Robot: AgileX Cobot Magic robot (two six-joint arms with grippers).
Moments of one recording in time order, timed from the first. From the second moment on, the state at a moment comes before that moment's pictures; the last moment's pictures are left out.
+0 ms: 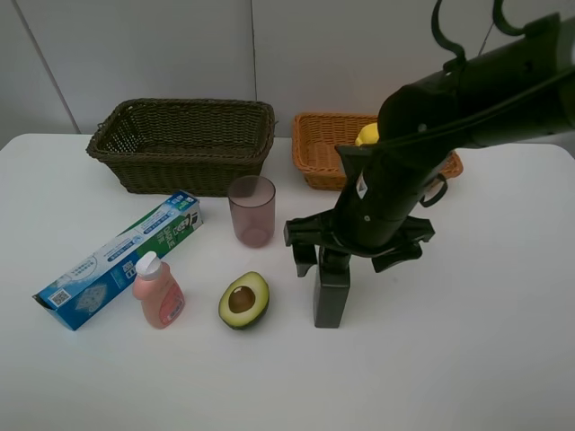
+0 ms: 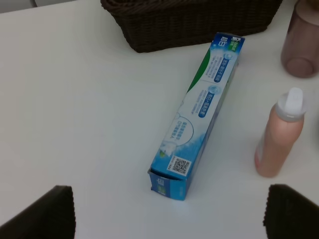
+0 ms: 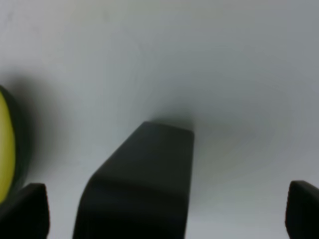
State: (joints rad) left arm -0.22 -0.01 -0.42 -0.01 1.07 -0.01; right arm 0.71 1.76 -1.00 -0.04 0.67 0.54
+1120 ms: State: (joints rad) left arm -0.22 -0.01 -0.42 -0.01 1.07 -0.01; right arm 0.71 1.79 -1.01 -0.01 0.68 0.54
